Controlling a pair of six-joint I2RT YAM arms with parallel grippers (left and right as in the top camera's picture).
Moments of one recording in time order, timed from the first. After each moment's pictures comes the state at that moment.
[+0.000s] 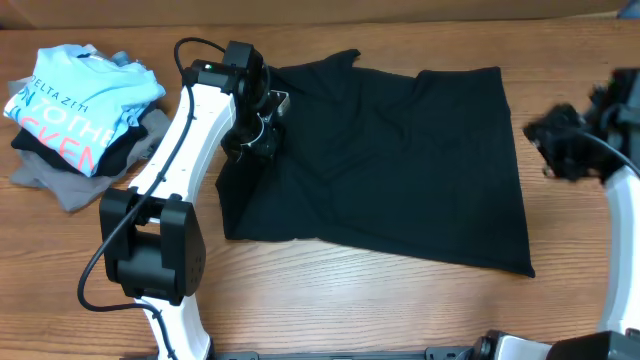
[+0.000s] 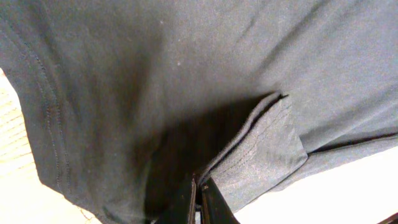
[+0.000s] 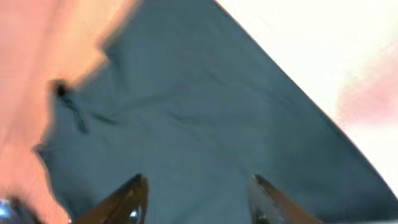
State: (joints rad) left arm -0.22 2.00 1.72 -1.22 0.25 0.08; right arm -0.33 1.45 1.40 -1.09 -0.25 0.55
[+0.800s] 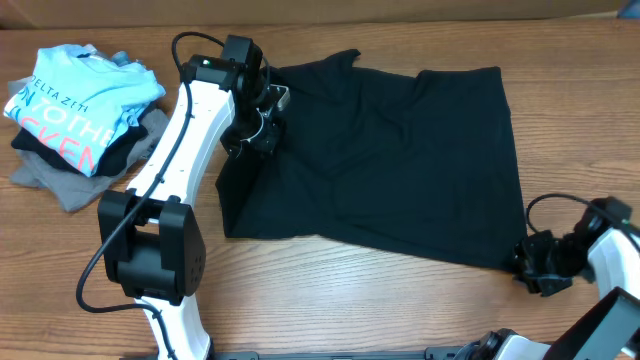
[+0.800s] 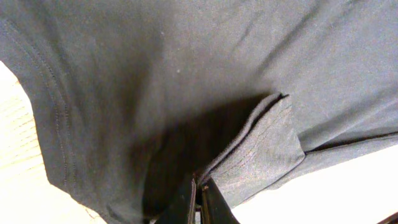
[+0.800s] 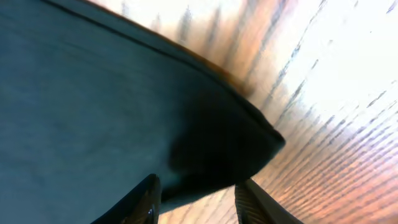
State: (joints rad) left arm -0.22 2.00 1.76 -1.24 0.25 0.08; right arm -0.63 1.44 0.71 -0.95 -0.25 0.56
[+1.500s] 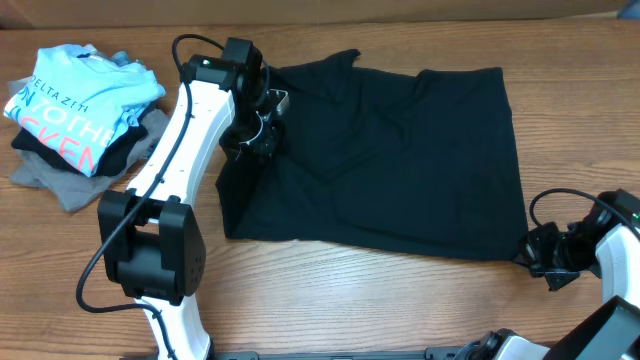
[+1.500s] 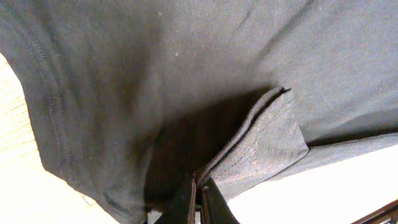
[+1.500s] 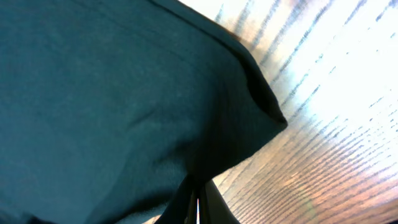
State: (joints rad) left arm -0.22 2.00 1.76 -1.28 0.25 0.08; right arm -0.63 1.42 0.81 -1.04 -0.28 0.46
